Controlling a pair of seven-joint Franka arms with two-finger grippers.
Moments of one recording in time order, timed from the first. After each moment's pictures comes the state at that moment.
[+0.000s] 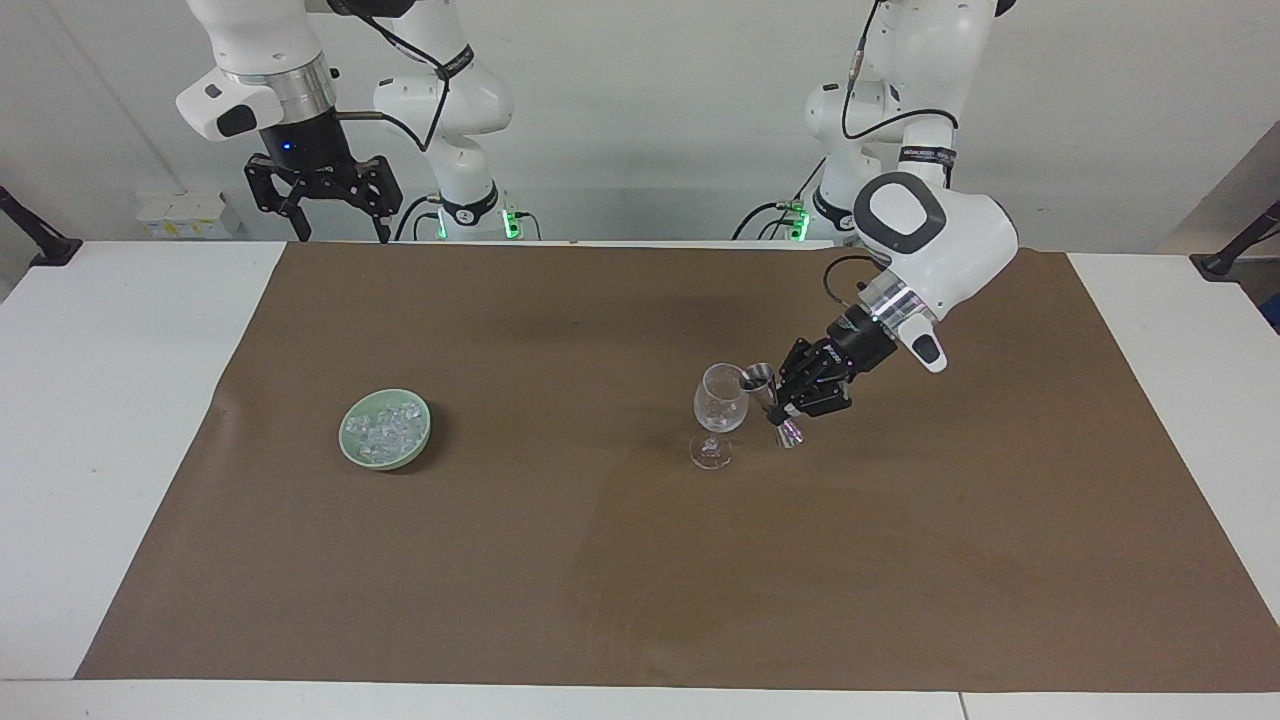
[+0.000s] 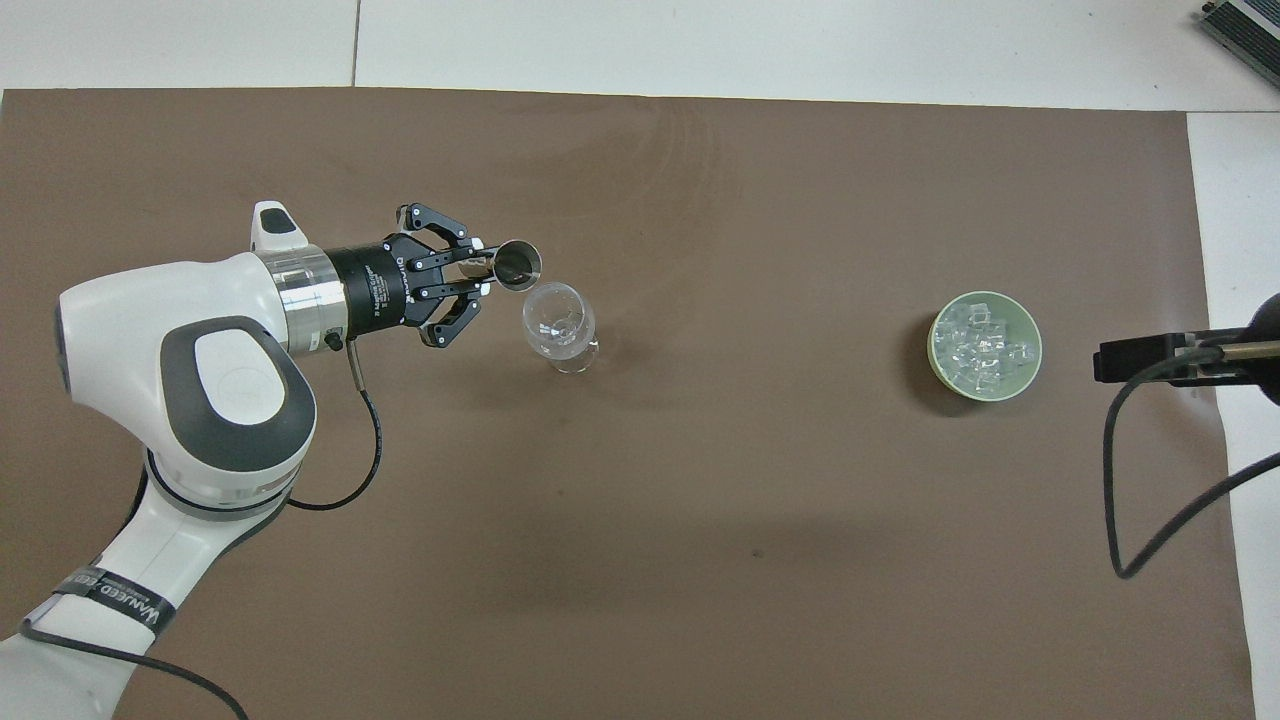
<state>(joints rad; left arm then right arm) -0.10 0.13 -0.26 -2.02 -1.15 2.51 -0.95 0.06 -0.16 -0.02 -1.70 -0.04 1.61 0.04</state>
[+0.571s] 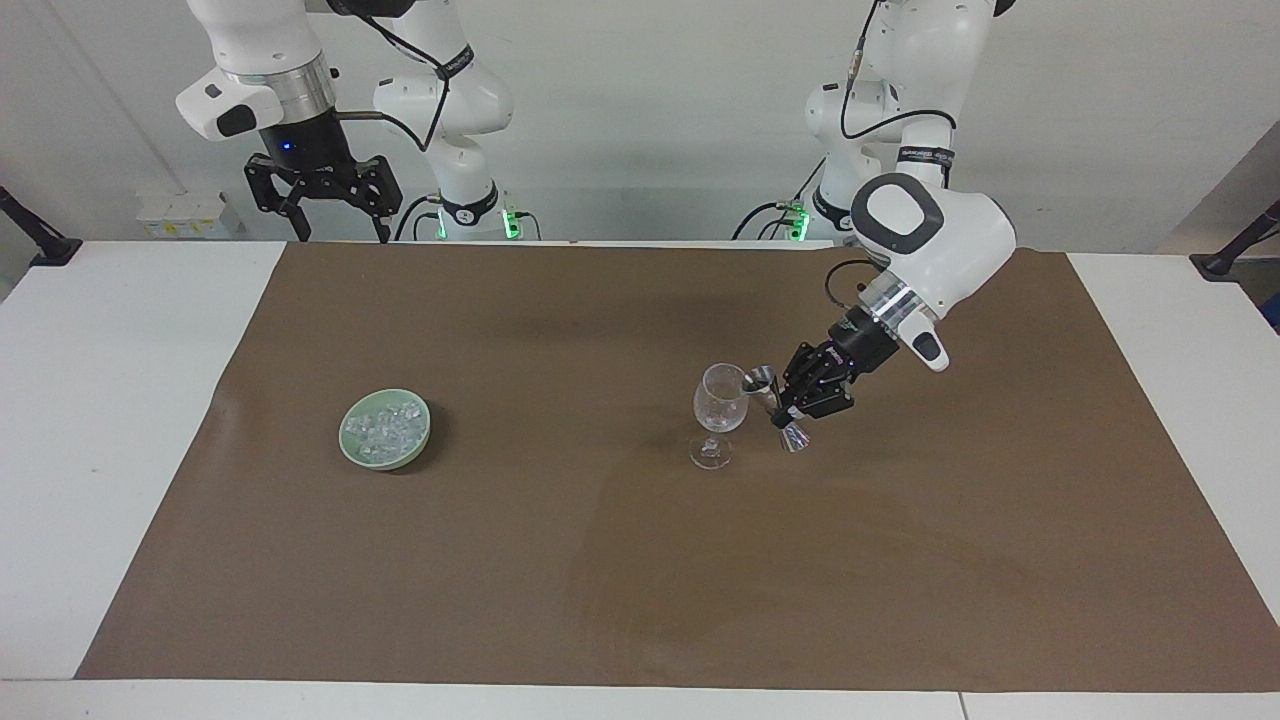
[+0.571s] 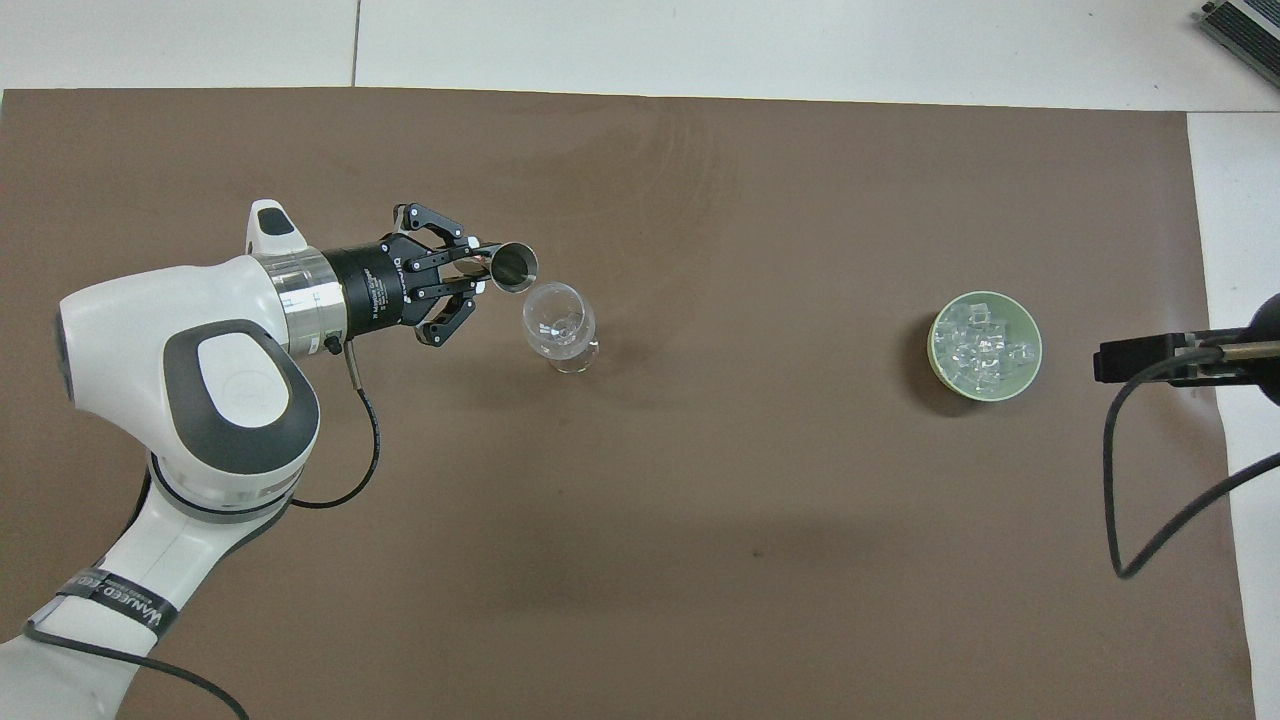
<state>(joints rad) -0.10 0.13 -0.26 -2.02 -1.15 2.54 -0.88 0.06 -0.16 -0.02 -1.70 -0.04 1.61 0.04</state>
